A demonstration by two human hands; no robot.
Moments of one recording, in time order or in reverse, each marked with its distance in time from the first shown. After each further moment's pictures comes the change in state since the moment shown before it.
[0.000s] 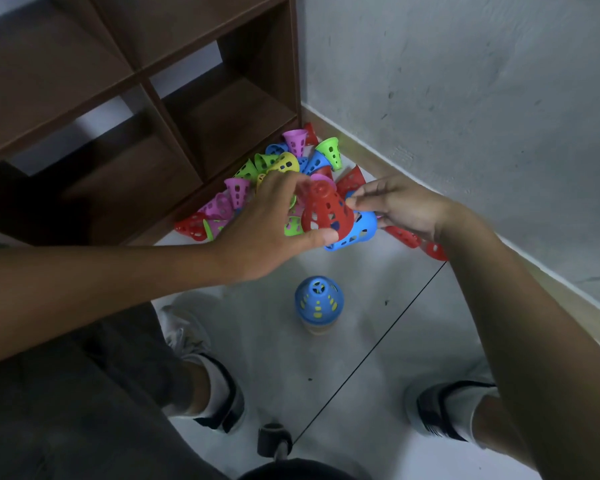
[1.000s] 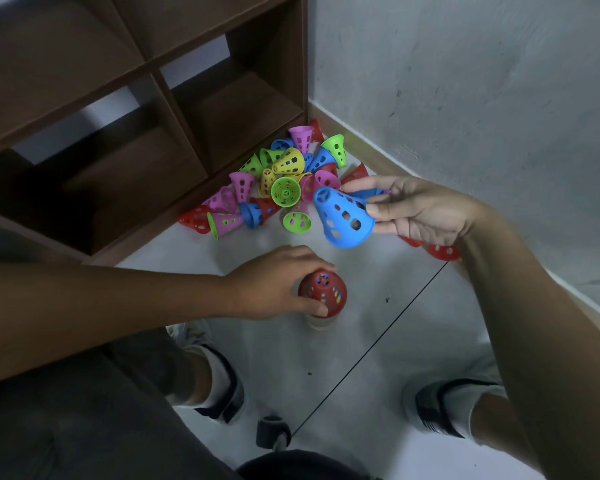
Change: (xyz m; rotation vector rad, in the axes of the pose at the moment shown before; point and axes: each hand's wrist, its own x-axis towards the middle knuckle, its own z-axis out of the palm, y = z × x) left_hand -0.033 -0.040 0.046 0.149 -0.369 0.144; right_hand -0.019 -0.001 -0.007 0.429 -0.326 -0.004
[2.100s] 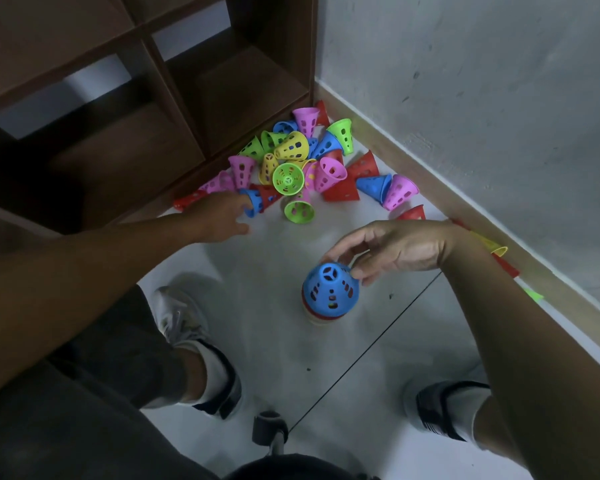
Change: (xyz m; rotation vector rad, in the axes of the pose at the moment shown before) left_hand 0.020 -0.155 -0.033 0.171 0.013 -0.475; right_hand 0.028 0.045 0.005 -0.322 -0.305 0.335
